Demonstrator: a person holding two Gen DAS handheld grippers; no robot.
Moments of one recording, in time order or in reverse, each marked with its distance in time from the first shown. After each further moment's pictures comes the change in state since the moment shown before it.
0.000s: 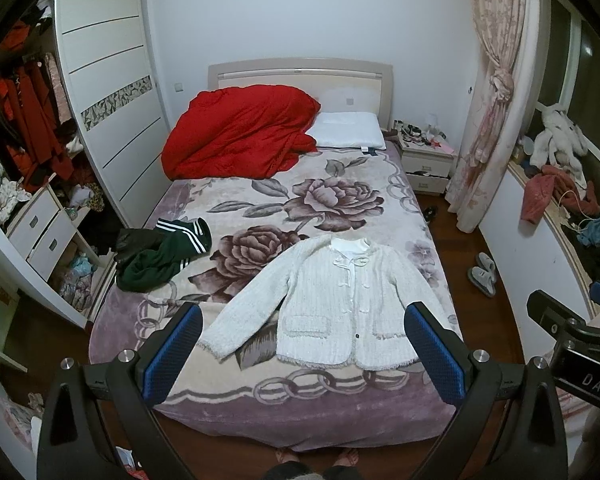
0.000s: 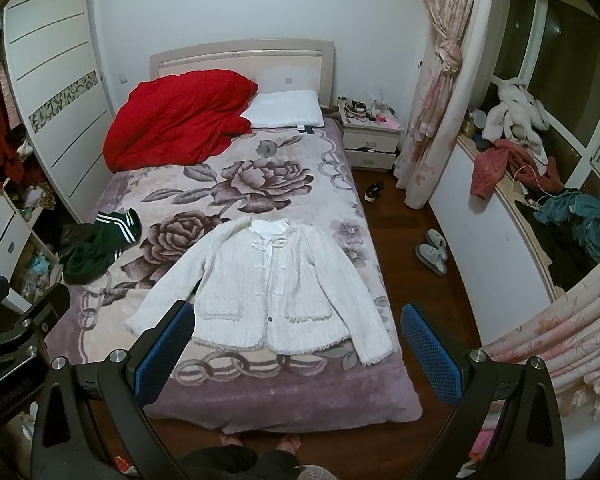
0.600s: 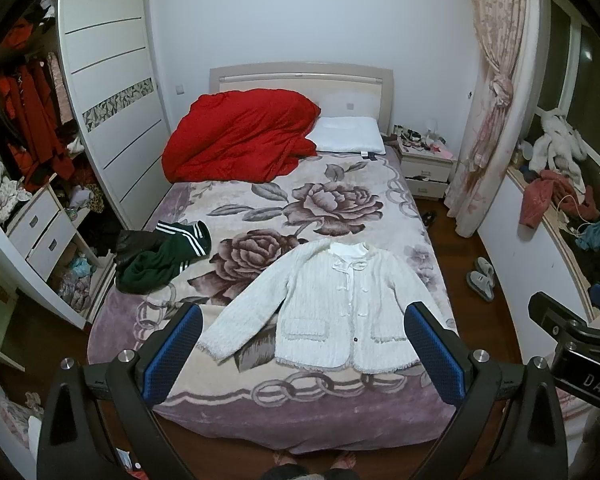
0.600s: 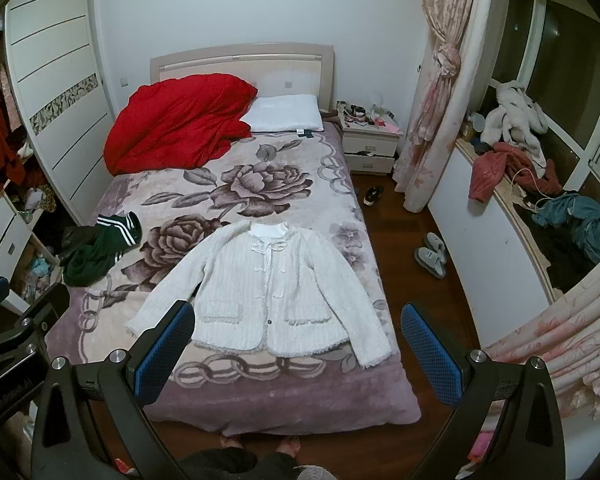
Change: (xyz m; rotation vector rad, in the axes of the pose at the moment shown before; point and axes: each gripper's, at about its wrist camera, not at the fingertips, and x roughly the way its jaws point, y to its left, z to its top) left arm -0.010 0.000 0.019 -0.007 -0.008 -0.001; right arm -0.024 0.005 0.028 -0.001 -0.012 0.000
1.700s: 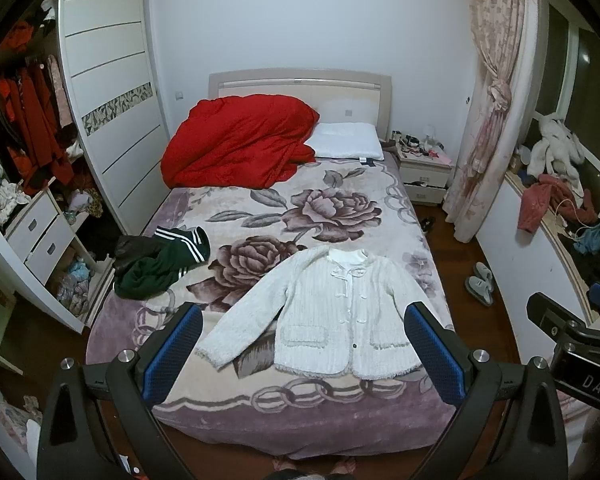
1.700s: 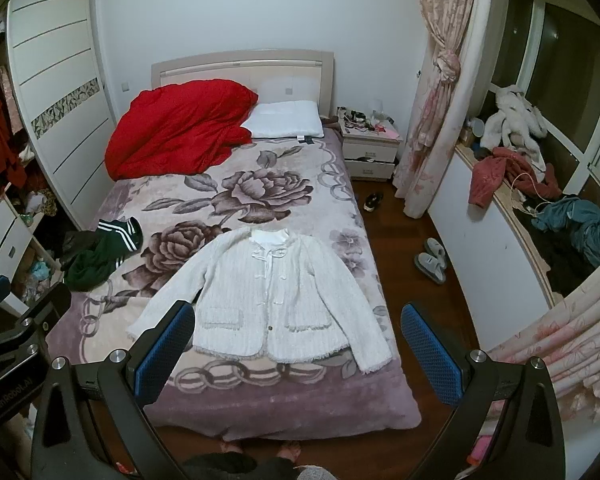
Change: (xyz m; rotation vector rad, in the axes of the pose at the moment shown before) left arm -0.004 -0.005 0.012 -0.002 -0.020 -0.002; right arm -0.006 0.001 0.001 -0.002 -0.012 -0.001
